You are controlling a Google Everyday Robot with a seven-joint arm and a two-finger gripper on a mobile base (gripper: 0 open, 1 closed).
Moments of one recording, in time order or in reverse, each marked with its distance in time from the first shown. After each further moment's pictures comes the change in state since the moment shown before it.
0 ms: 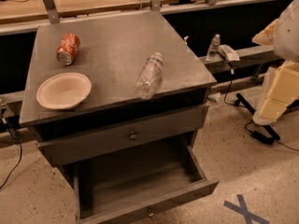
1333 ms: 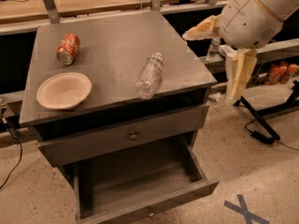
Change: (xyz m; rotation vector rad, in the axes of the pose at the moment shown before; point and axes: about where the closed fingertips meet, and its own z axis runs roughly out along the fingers) arm -0.092 -0.021 0.047 -0.205 -0.364 -0.567
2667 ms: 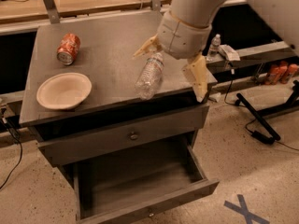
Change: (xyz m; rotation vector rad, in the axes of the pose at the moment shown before) arm -0.037 -0.029 0.072 -0.199 0.164 -0.526
